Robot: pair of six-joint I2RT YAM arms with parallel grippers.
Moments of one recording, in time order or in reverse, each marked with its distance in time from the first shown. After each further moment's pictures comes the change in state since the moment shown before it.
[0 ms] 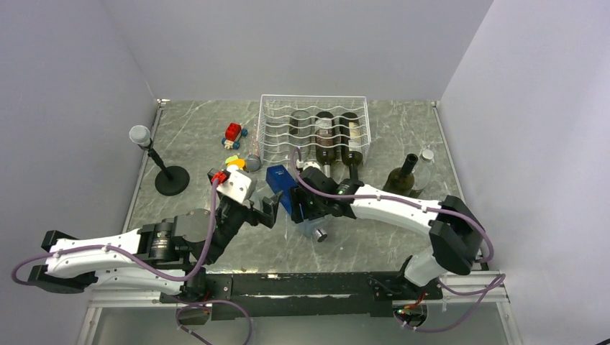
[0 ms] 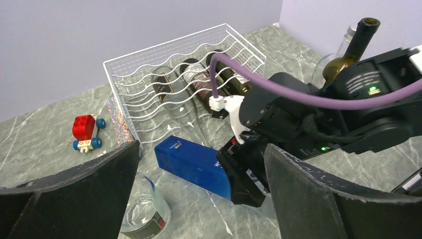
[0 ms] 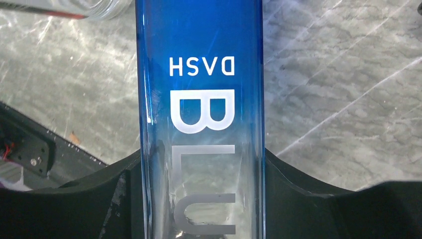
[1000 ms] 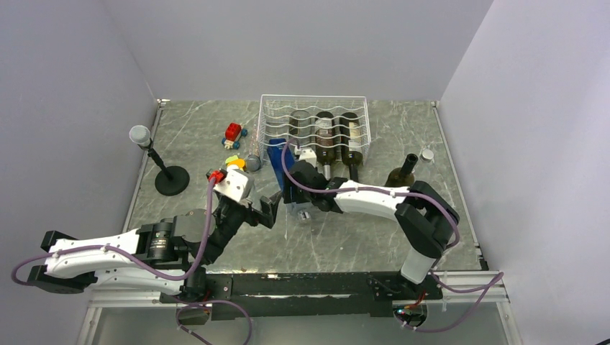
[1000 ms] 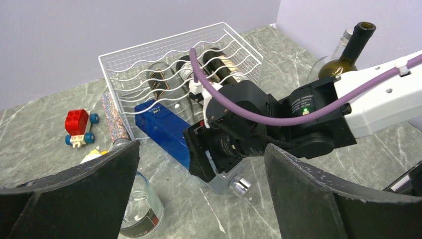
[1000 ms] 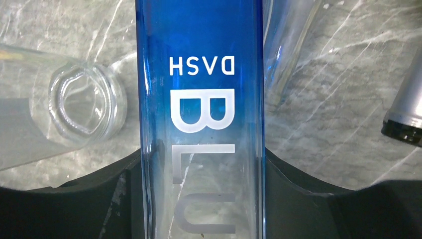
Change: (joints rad) left arm 0.000 -0.016 0.000 -0.020 -0.001 -0.054; right arm -0.052 0.210 0.019 0.360 0.182 0.027
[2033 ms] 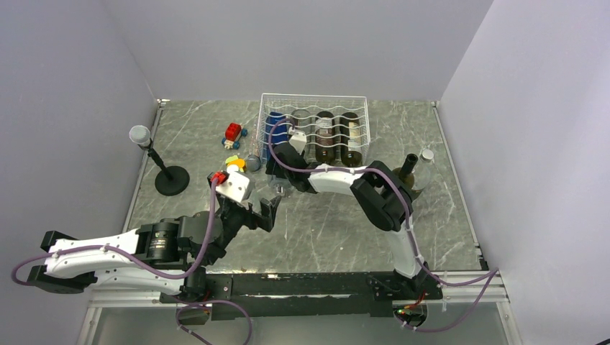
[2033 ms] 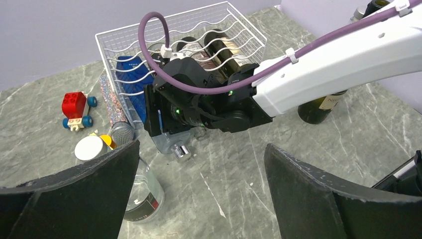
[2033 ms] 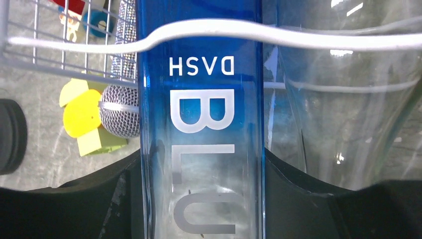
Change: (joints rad) left arm 0.000 -0.002 0.000 -0.115 -0.001 -0.106; right arm -0.073 0.397 0.328 0.212 0.118 0.146
